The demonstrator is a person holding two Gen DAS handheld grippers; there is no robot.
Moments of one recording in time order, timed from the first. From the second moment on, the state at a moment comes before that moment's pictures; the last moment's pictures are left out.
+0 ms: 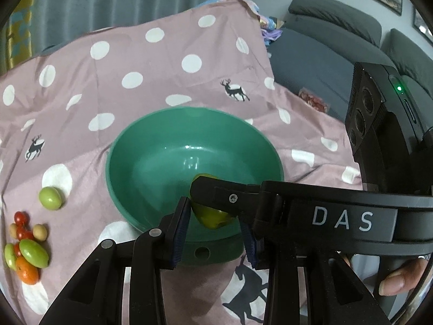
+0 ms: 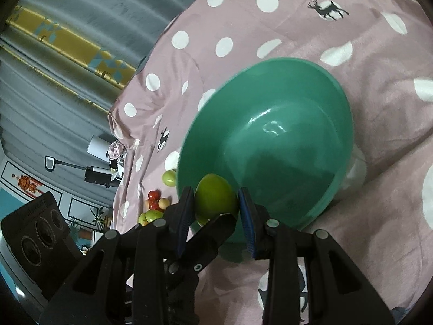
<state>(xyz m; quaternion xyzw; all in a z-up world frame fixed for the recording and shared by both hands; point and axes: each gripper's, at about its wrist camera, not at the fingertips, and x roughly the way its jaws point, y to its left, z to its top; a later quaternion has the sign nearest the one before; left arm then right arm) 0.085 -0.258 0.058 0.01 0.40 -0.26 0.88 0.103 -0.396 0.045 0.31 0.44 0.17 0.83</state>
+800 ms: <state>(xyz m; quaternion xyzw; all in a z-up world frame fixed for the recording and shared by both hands) 0.060 -0.192 0.071 0.08 0.38 -0.17 0.90 0.090 -0.370 0.079 0.30 0.41 0.17 0.85</state>
